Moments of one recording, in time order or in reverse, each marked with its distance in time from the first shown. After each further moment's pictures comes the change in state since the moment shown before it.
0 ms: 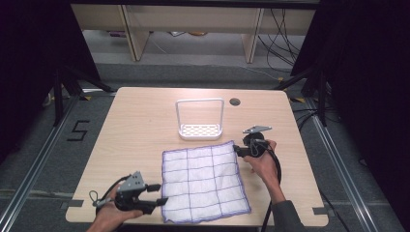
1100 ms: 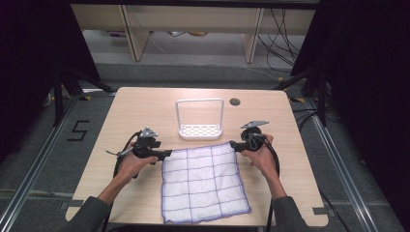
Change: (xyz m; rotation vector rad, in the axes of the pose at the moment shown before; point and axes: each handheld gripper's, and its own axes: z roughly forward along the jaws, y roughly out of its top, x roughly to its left) left arm 0.112 0.061 0.075 0.114 0.241 -0.065; right arm -0.011 0.013 0.021 -0.015 0.049 -0.041
